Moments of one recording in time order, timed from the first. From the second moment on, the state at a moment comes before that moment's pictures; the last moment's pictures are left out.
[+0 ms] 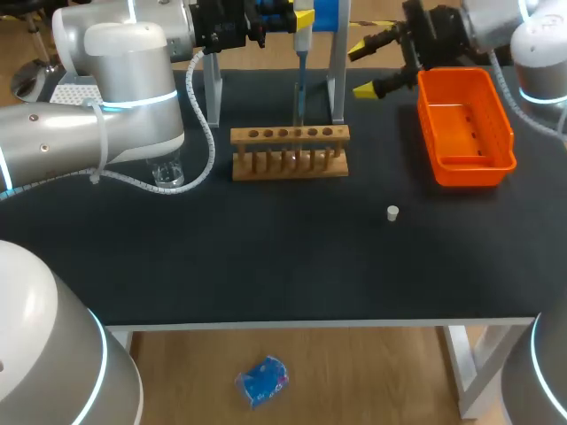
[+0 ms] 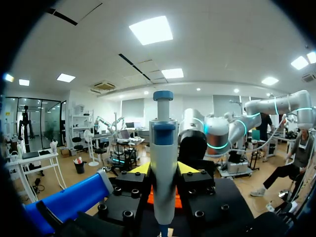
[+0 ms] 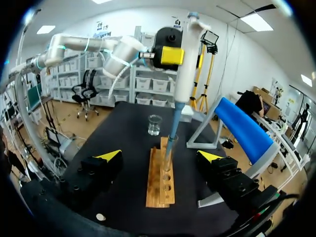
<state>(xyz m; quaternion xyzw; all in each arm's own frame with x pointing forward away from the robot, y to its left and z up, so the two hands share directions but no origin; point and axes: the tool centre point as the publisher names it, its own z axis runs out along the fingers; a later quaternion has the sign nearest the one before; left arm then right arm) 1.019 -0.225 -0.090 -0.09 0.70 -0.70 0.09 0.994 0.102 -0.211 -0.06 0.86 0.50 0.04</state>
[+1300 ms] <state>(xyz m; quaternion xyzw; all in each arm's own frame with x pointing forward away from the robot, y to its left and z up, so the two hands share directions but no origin) 1.019 -0.225 -0.090 -0.09 0.70 -0.70 0.09 1.031 0.150 -0.274 -0.08 0.87 0.48 -0.03</state>
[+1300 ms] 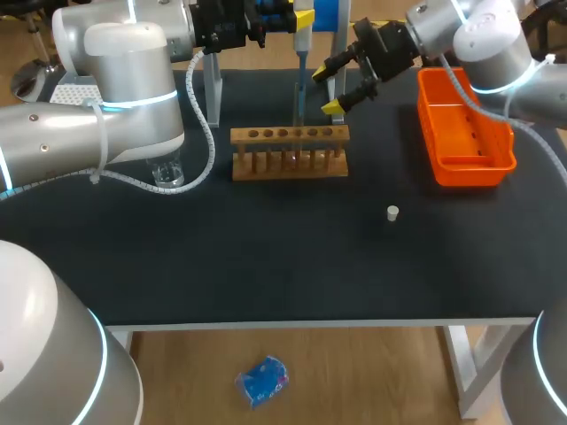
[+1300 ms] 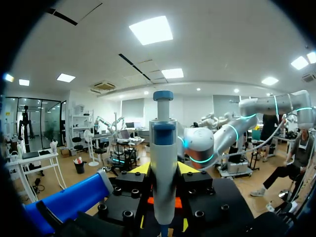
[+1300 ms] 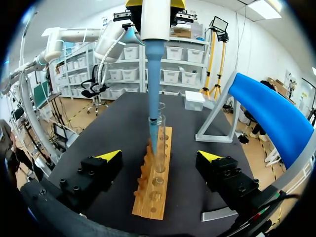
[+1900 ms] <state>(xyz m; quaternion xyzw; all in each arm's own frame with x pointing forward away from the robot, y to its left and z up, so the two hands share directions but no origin) 1.018 -0.225 -0.091 -0.09 0.70 -0.70 0.09 1.031 0.151 -0.274 -0.08 0.87 0.48 -0.03</state>
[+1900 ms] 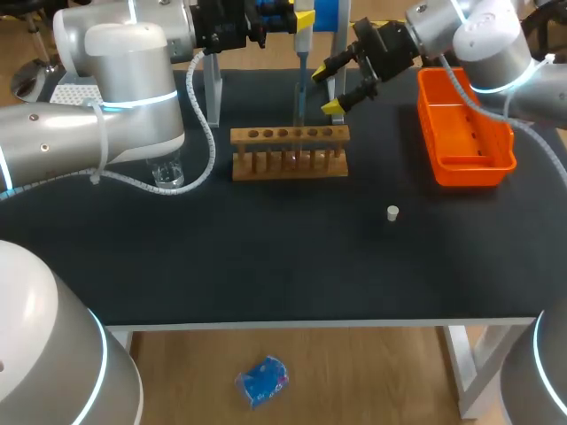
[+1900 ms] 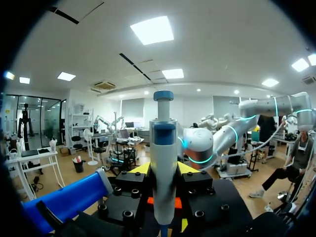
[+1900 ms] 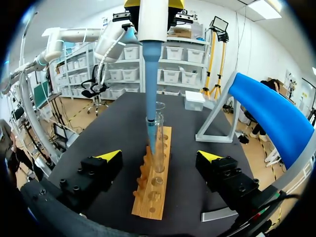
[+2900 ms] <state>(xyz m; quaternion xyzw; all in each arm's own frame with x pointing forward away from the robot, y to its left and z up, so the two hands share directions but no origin) 1.017 -0.226 -0.055 -0.08 0.70 -0.70 0.10 1.031 0.151 -0.274 -0.08 0.87 0.48 -0.03</state>
